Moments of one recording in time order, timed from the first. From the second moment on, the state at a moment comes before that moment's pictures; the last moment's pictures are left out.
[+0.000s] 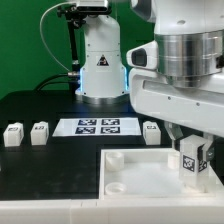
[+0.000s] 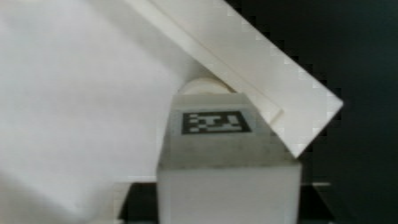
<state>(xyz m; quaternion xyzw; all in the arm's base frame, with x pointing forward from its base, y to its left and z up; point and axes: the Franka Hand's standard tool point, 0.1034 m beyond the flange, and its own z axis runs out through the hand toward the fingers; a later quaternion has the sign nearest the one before) 0.644 0.111 0.084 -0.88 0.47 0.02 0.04</state>
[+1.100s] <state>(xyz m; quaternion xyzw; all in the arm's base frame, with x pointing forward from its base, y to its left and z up) 0.644 0.118 0.083 -0.94 0.35 0.01 0.05</state>
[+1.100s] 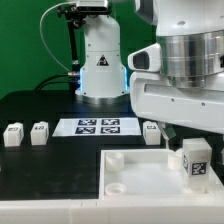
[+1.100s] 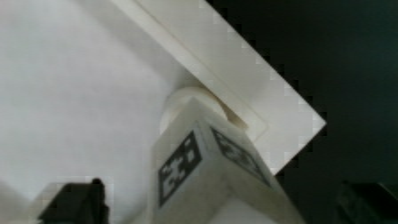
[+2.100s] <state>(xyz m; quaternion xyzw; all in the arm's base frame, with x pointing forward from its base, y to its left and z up) 0.646 0.115 0.081 -0.98 0.20 0.00 0.03</state>
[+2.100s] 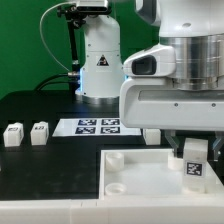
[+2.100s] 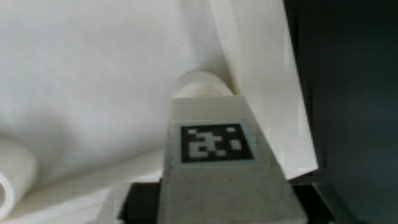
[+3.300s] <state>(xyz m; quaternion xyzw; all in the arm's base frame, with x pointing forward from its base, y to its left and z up) 0.642 0.118 0.074 -0.93 0.36 0.00 0.03</state>
